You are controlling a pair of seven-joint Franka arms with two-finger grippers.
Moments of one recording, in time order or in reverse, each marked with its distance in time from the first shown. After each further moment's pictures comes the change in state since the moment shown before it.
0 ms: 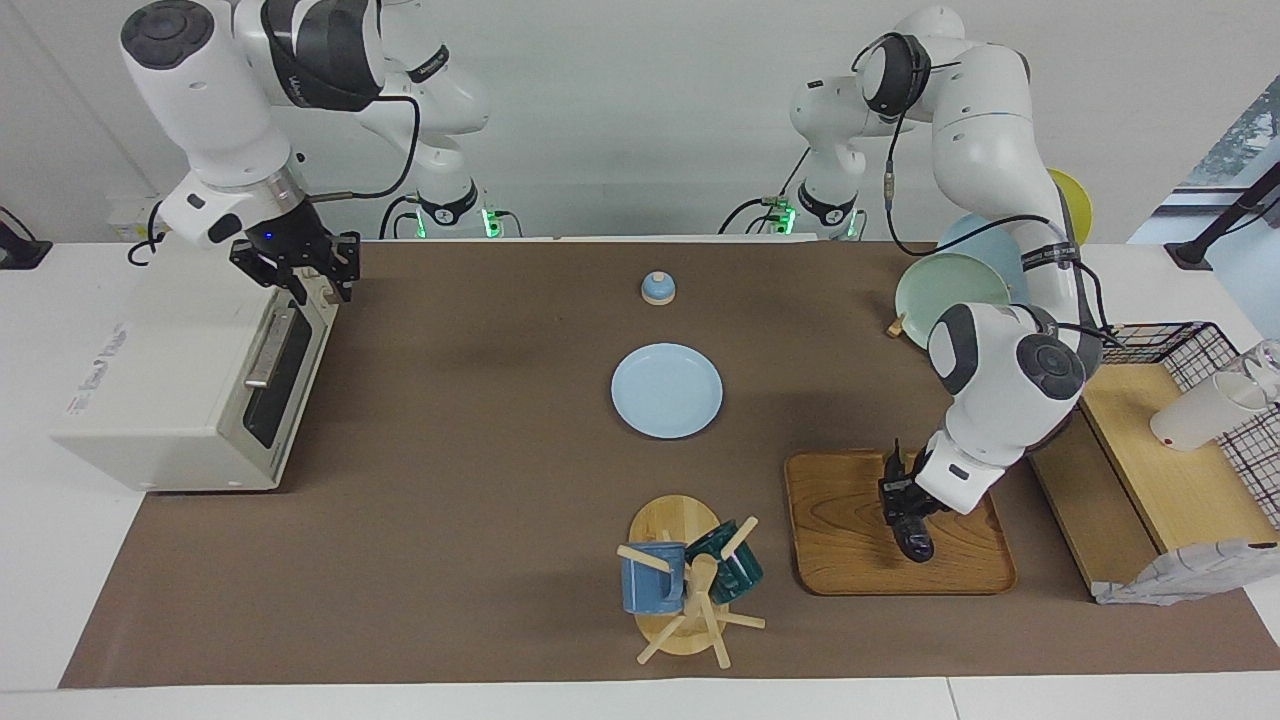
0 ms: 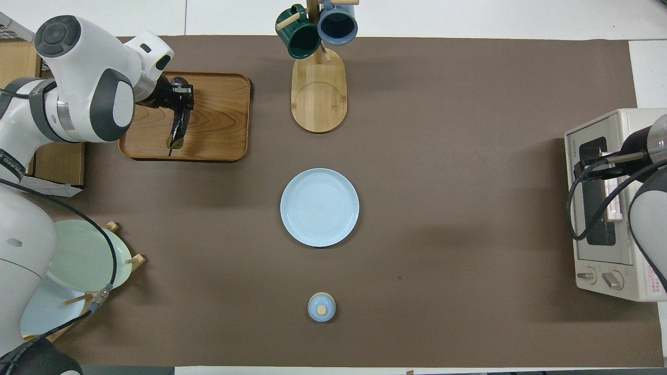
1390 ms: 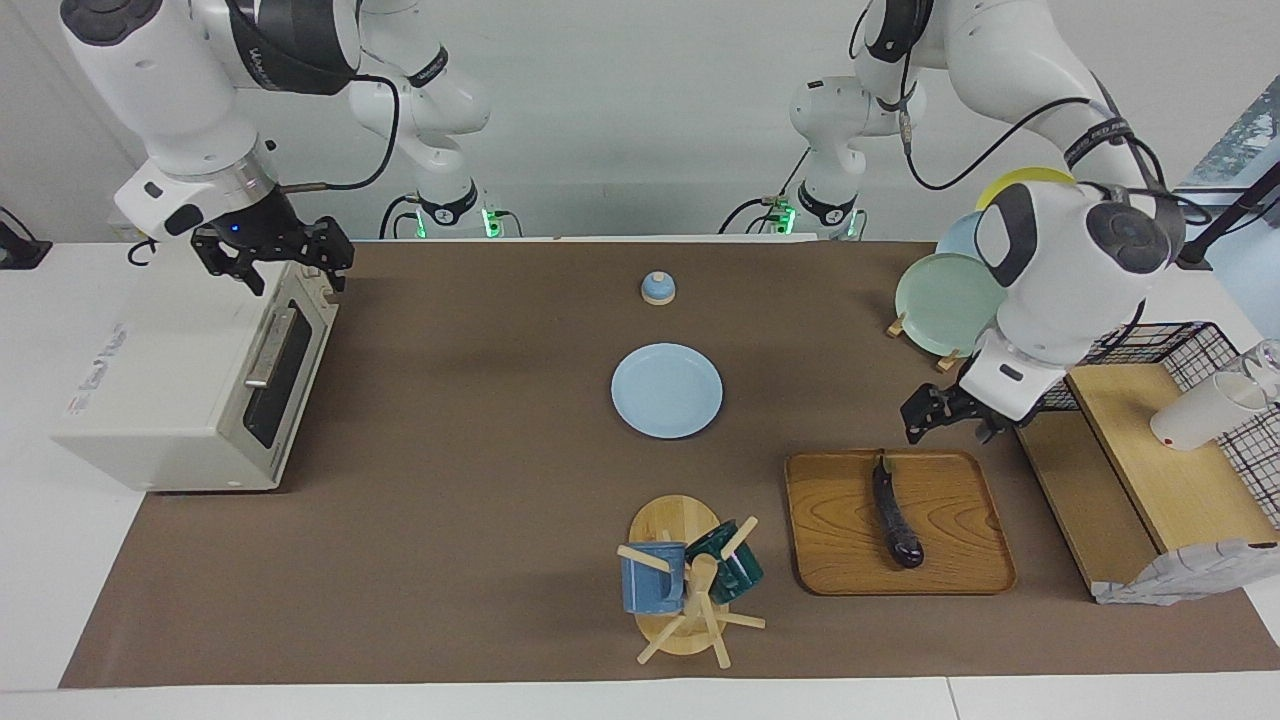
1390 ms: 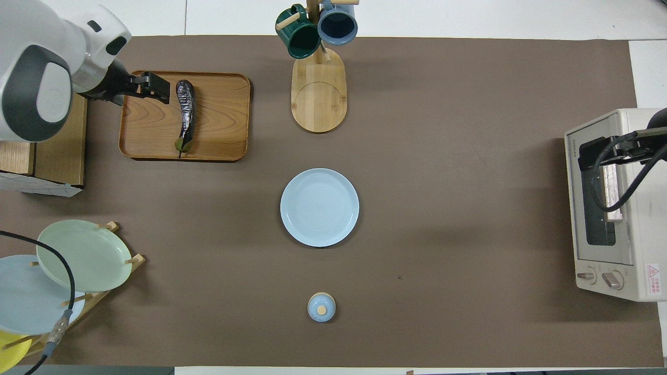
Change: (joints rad) left arm 0.013 -0.287 0.005 0.014 0.012 -0.380 0.016; right arm -0.008 0.085 -0.005 0.158 0.002 -0.051 0.019
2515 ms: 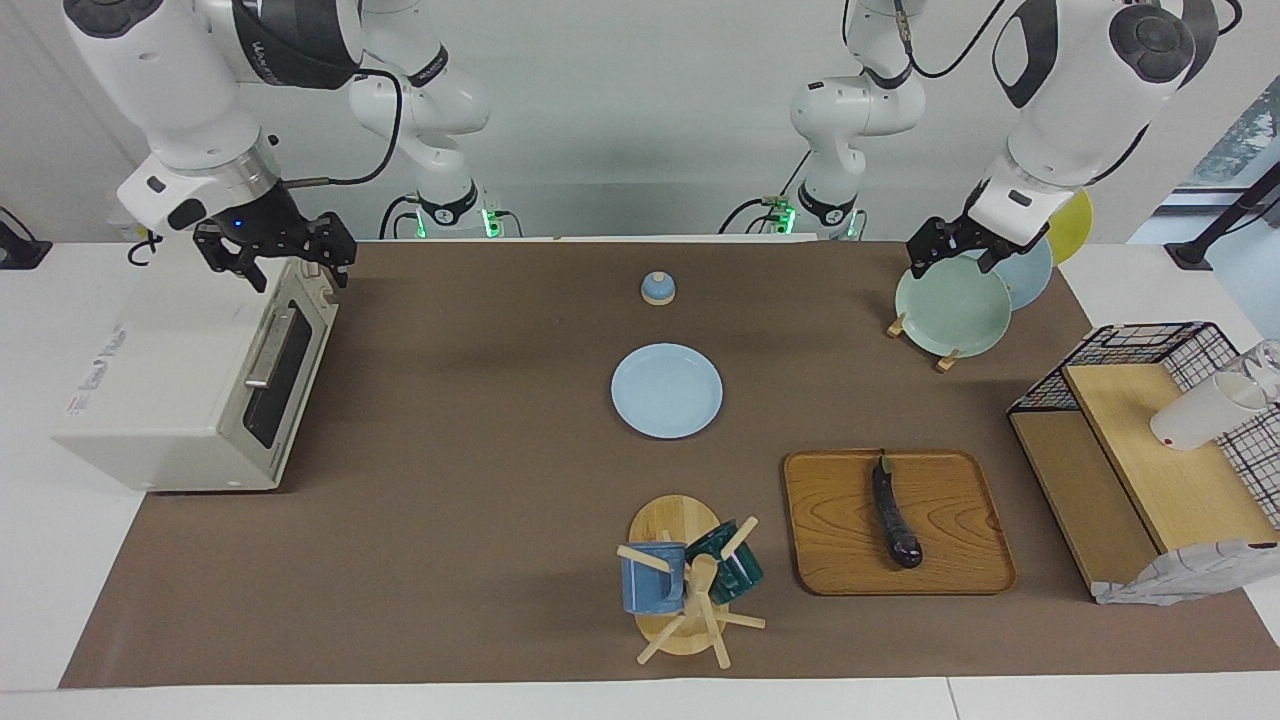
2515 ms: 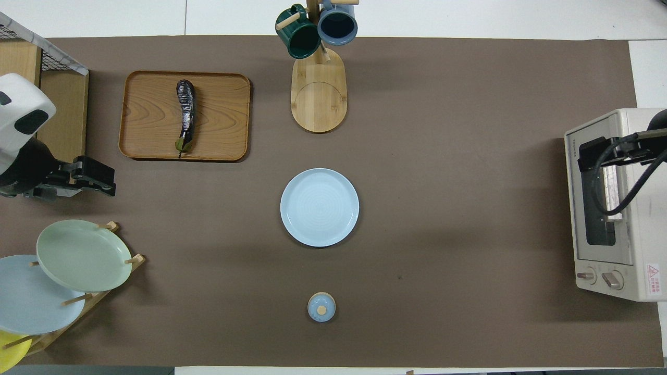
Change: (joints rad) left arm 0.030 -0.371 0.002 -0.236 -0.030 -0.330 -0.057; right arm 0.004 -0.012 0.005 0.001 0.002 -0.006 0.000
